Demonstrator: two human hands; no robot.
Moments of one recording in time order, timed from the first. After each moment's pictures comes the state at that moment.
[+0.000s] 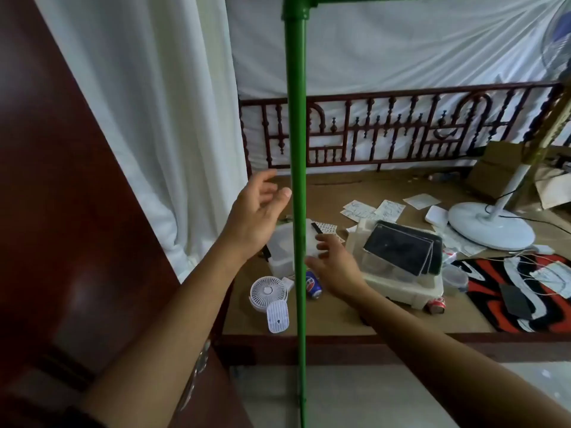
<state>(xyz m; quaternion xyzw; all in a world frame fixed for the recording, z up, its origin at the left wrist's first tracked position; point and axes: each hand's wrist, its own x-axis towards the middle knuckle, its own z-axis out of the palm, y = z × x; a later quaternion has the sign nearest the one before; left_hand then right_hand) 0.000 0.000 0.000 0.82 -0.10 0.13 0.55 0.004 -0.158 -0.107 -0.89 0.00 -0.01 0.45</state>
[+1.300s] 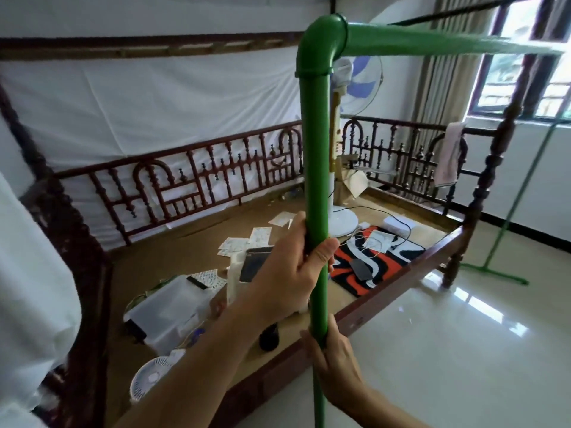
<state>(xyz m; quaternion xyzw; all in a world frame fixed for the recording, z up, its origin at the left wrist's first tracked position) -0.104 -0.209 0.040 0.69 -0.45 -0.11 0.56 -0.171 -0.295 -0.135 -0.83 0.13 -0.21 0.50</state>
